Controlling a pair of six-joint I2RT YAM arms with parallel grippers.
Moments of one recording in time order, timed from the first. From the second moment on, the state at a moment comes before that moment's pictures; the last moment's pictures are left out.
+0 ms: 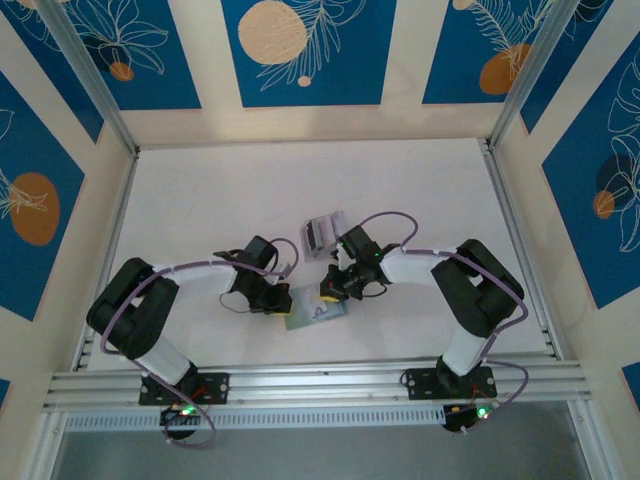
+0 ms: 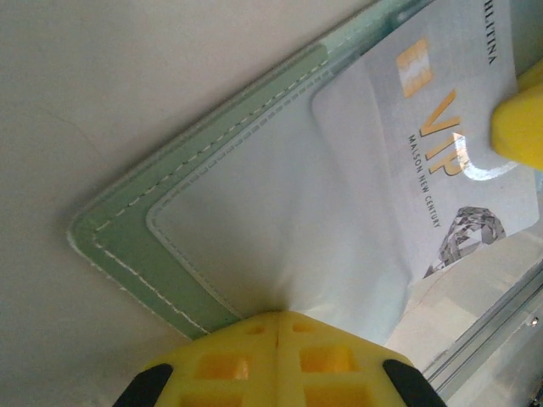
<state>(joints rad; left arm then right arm) -0.62 1.59 0.73 -0.44 0.54 -0.49 0.67 1.71 0.82 -0.22 -0.60 0.85</state>
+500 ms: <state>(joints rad) -0.62 1.59 0.72 -0.44 0.54 -0.49 0.68 1.69 0.78 -0.20 -0.59 0.87</state>
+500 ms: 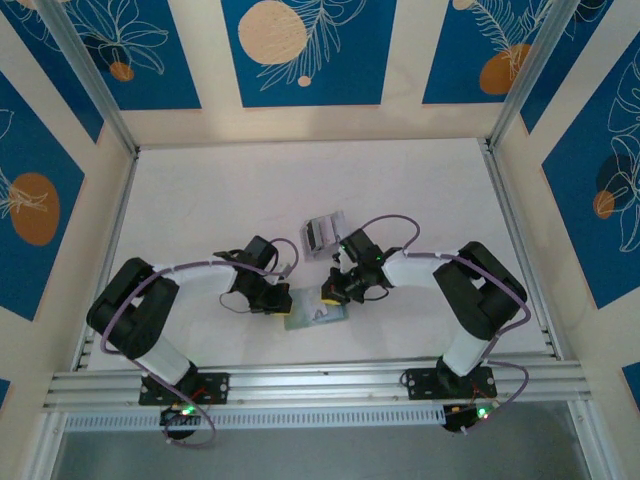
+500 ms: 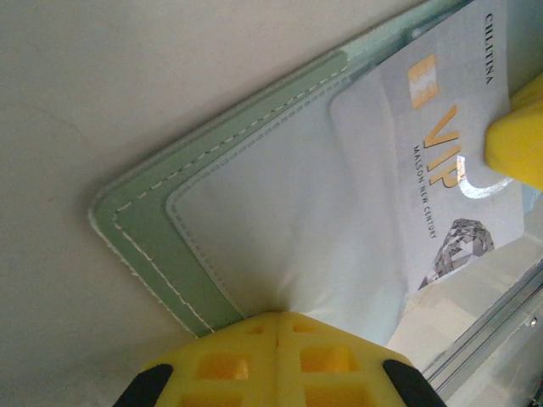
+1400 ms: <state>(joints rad) -0.73 1.57 0.76 -0.50 0.33 -0.51 0.64 1.73 0.76 -0.13 -0.70 0.86</state>
